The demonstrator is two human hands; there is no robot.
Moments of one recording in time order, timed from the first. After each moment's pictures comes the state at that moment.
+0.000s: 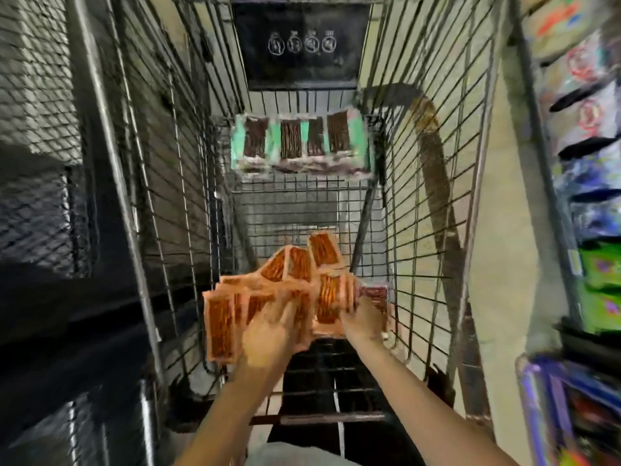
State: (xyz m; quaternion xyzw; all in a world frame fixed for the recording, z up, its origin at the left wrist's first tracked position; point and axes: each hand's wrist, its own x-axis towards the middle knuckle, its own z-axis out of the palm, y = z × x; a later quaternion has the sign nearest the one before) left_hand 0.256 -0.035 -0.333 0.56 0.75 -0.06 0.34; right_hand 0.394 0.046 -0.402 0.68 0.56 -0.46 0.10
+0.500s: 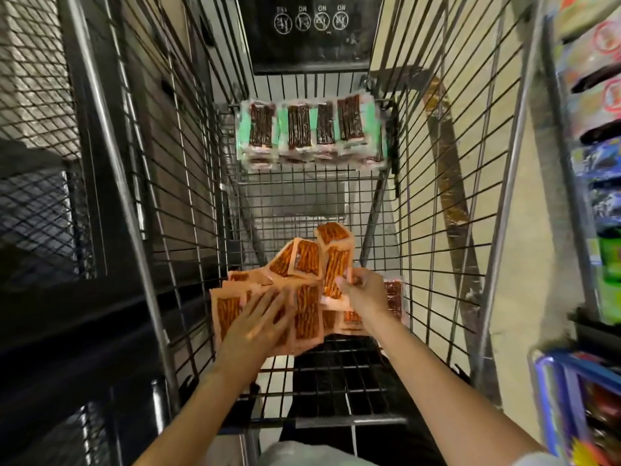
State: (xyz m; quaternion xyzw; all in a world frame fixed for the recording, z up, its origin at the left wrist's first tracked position) left_hand 0.214 -0.064 -0.354 0.69 0.66 -0.16 0.26; right_hand 0.364 0.071 -0.410 0.69 0.42 -0.59 0.02
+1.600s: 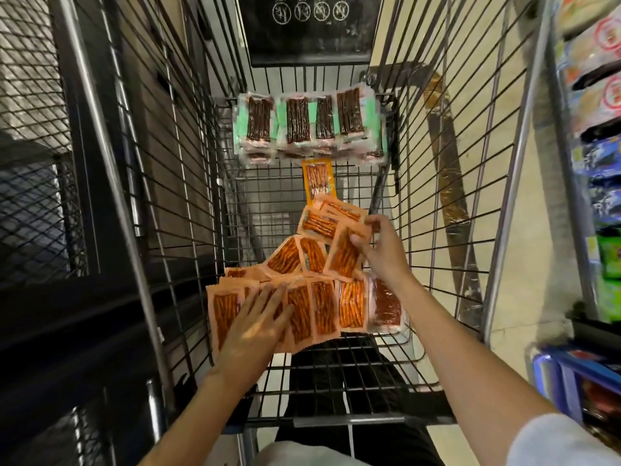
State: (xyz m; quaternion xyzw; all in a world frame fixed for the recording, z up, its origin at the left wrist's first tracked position) left_hand 0.221 -0.067 -0.360 0.66 0.70 -0.13 0.25; right_hand 0.365 0.137 -0.403 0.60 0.60 -0.53 -0.03
